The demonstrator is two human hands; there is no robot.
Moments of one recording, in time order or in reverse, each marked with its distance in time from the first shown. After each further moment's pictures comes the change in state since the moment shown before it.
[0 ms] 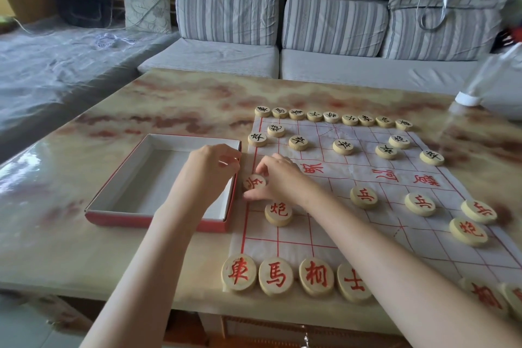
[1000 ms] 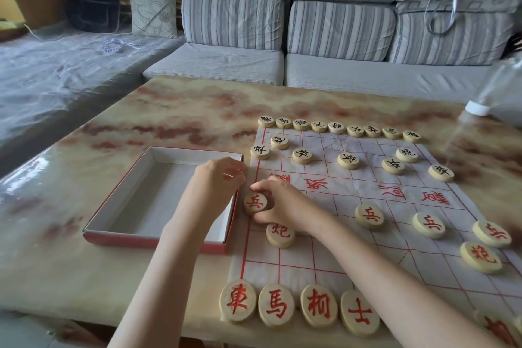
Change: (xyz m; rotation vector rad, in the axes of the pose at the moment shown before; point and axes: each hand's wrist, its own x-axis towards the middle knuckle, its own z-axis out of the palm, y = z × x) left_hand 0.019 -0.002 0.011 -0.066 -0.003 -0.047; right_hand 0.000 0.011 0.004 0.185 -0.101 -0.100
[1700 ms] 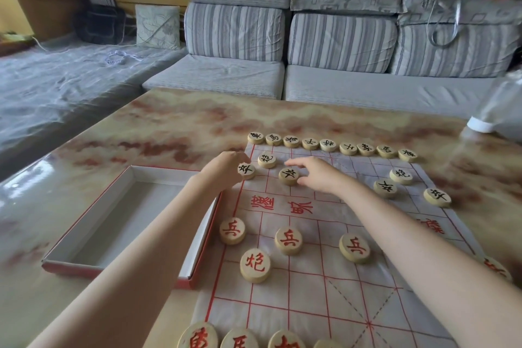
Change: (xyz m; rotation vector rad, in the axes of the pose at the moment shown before) left_hand 0.118 0.007 0.050 0.442 -0.284 0.105; right_hand 0.056 0.080 -0.104 -0.160 0.036 0.105
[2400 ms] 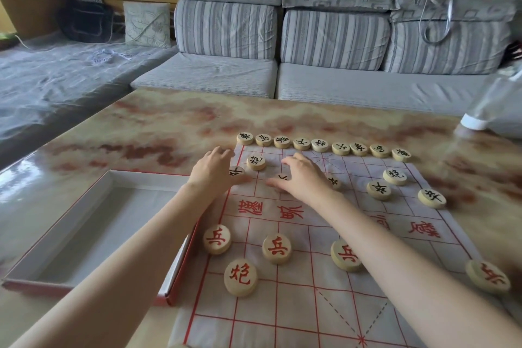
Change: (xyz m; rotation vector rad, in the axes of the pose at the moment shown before) left_hand 0.023 -0.012 0.026 0.077 0.185 -0.024; right_hand 0.012 0.005 0.023 -0.136 0.272 0.022
